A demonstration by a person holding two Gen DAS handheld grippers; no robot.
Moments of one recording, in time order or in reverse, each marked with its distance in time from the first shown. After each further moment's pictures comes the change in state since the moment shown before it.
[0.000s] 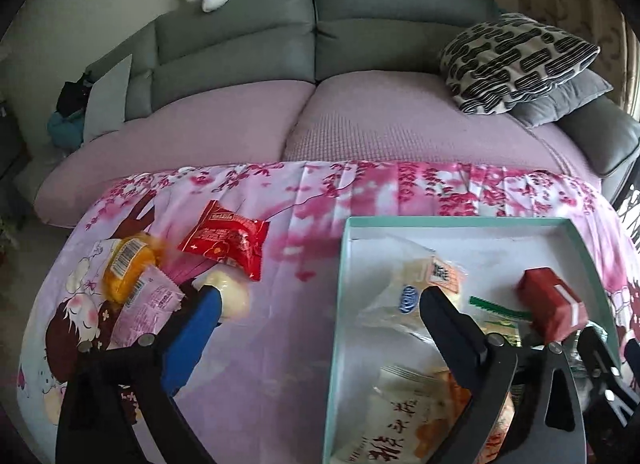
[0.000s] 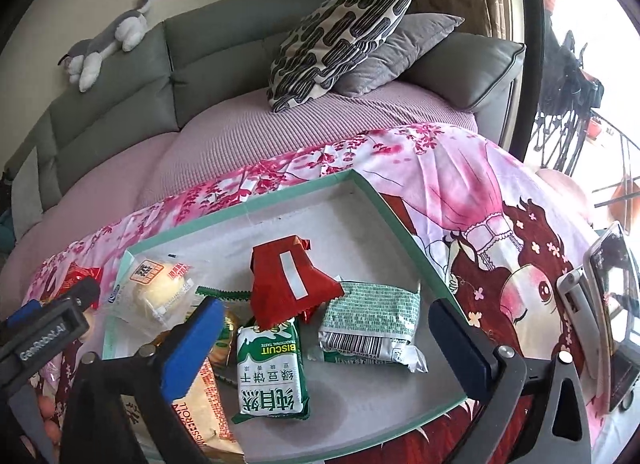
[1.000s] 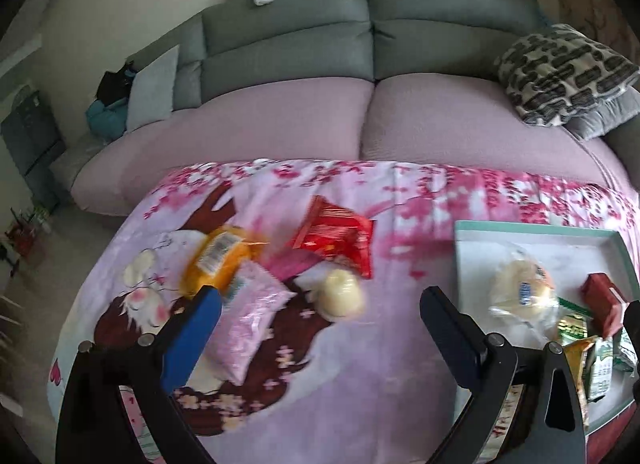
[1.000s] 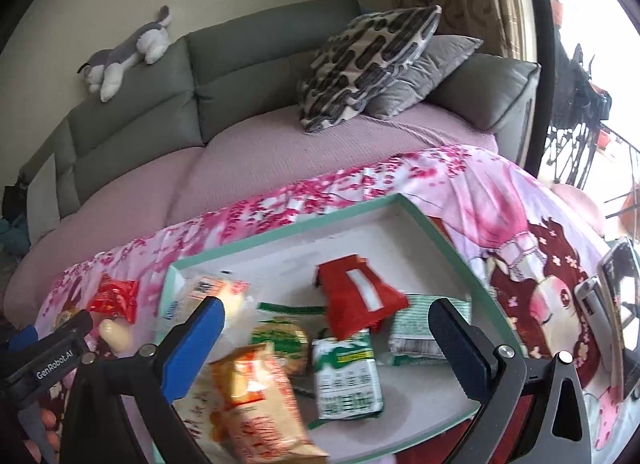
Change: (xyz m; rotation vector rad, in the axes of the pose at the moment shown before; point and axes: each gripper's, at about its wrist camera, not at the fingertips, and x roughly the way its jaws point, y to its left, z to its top) left arm -0.010 0.083 -0.001 -0.057 0.007 0.145; right arm -0.019 0.053 0.004 -0.021 -0.062 0.067
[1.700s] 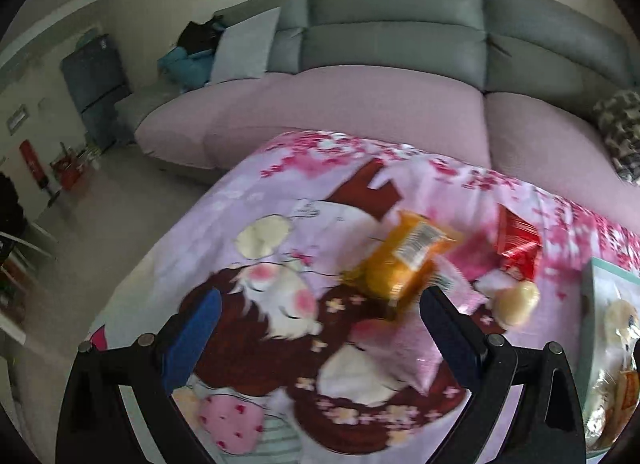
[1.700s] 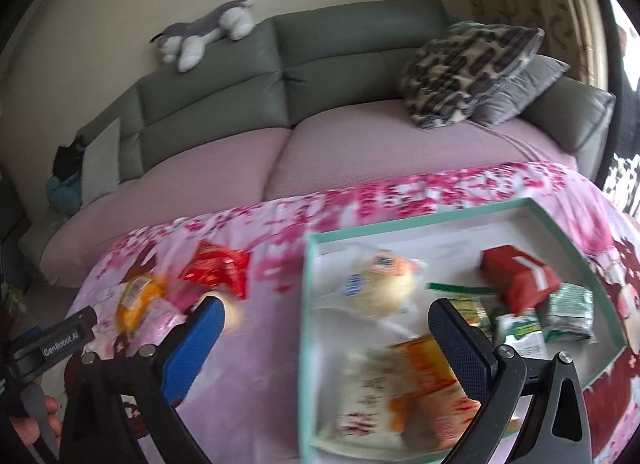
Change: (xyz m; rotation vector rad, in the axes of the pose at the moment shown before) left arm 0.018 0.151 -0.016 -0.221 0.054 0.183; right arm -0.003 0.125 -0.032 -0.145 0.012 0.193
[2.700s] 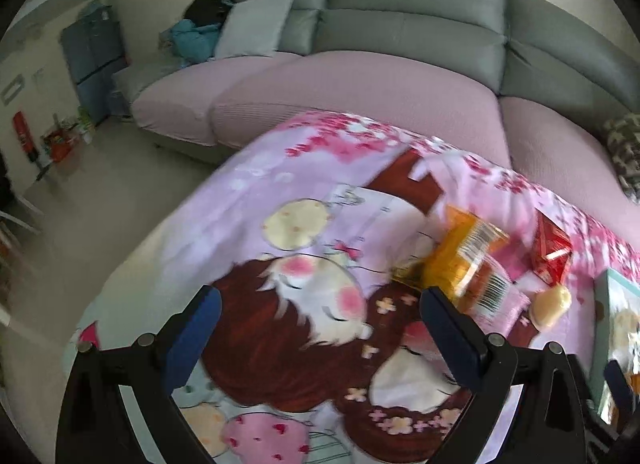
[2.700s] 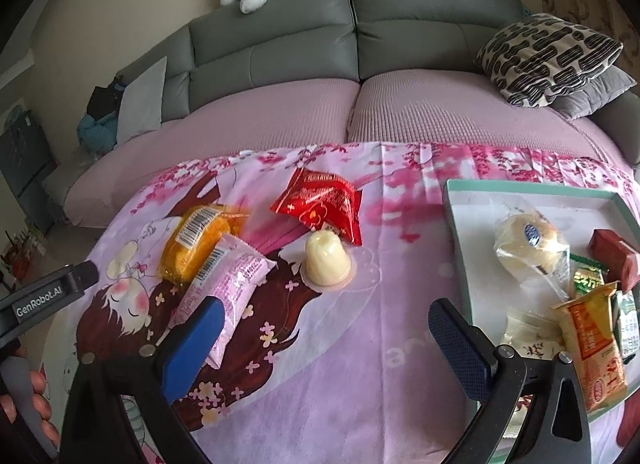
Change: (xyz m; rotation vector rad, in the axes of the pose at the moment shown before) left arm 0.032 0.043 -0.002 -0.040 0.055 -0.080; right arm 0.047 0.086 -0.035 -0.118 0.143 0.105
